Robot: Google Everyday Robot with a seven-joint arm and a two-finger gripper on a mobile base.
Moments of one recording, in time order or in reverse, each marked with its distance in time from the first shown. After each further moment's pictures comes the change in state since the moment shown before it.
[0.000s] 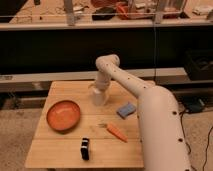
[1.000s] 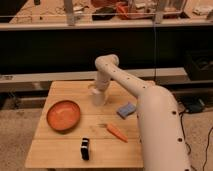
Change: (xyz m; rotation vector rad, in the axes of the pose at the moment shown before) arm -0.004 -0.002 0.001 -0.008 -0.003 -0.017
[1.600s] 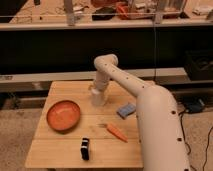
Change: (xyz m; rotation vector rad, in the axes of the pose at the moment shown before) arm -0.002 0.000 -0.002 -0.004 -0.003 -0.007
